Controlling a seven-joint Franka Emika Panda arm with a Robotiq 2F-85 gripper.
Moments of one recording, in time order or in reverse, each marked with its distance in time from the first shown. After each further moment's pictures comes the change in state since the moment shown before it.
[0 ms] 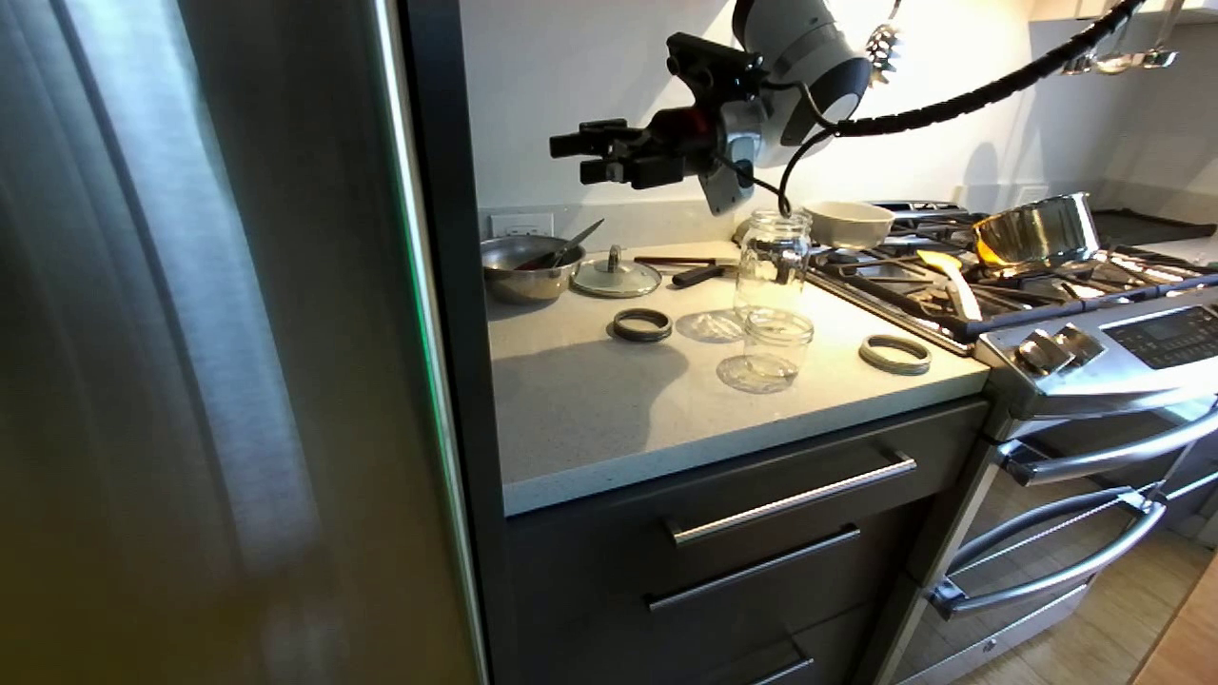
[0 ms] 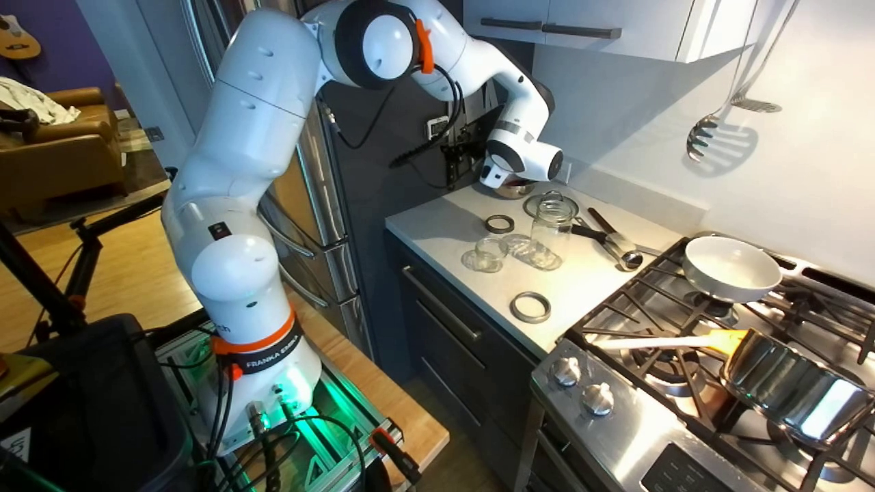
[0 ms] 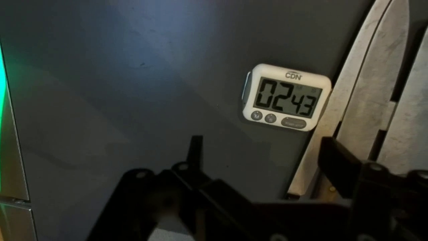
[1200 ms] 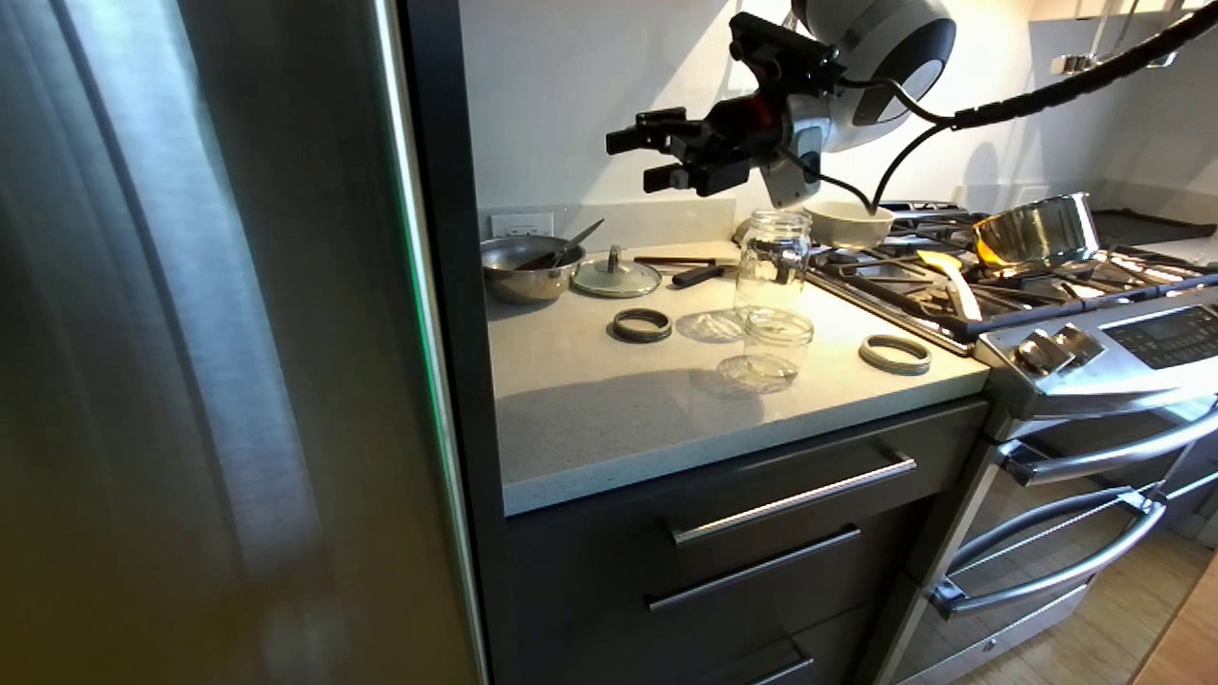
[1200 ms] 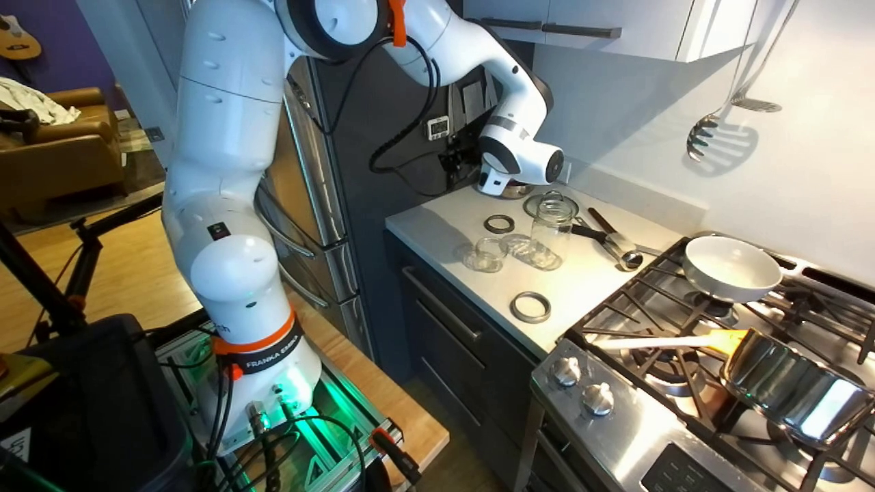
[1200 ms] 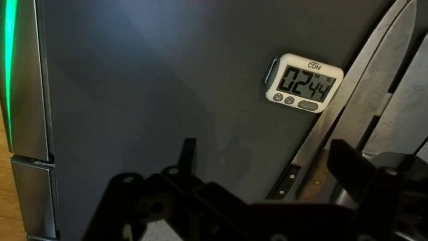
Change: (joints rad) arm -0.009 -0.183 -0.059 -0.236 -0.045 0.068 -0.139
